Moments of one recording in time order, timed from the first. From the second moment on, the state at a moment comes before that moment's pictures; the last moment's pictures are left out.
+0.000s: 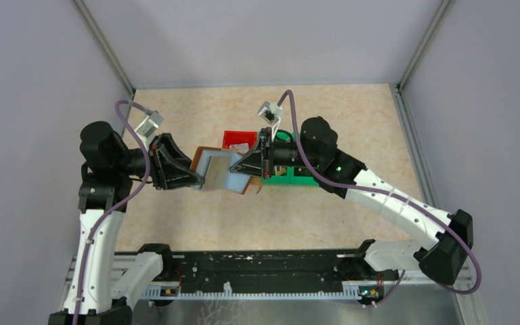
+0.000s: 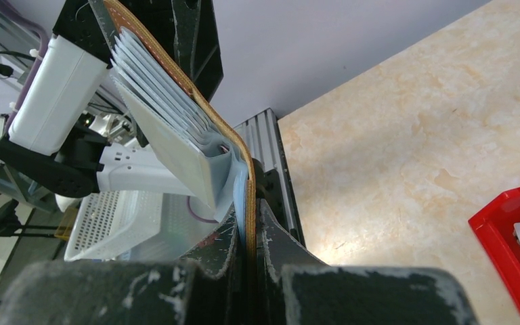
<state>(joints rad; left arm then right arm) -0.05 0.84 1.09 -0.32 1.50 -0.40 0.86 1.21 1.13 0.06 -0.62 0.52</state>
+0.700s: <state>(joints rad) -0.05 0.83 1.07 -0.27 1.47 -0.45 0.86 1.21 1.13 0.07 -0.60 0.56</state>
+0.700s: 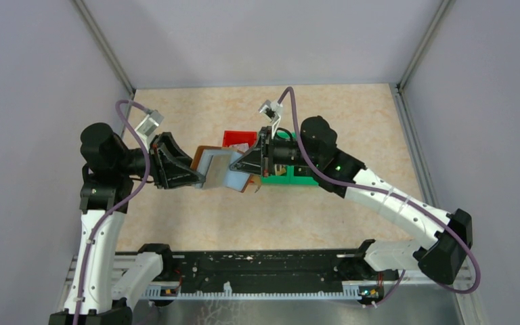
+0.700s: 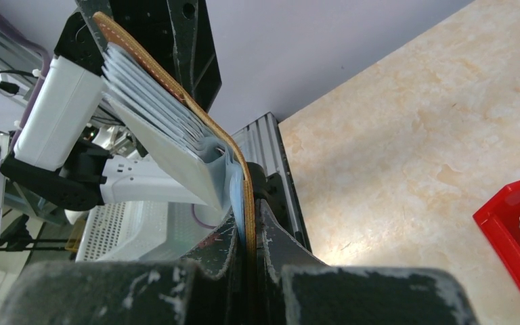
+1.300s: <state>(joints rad) -0.05 0.81 1.04 -0.27 1.41 -0.45 0.87 1.22 1.13 0.07 -0.58 0.58</state>
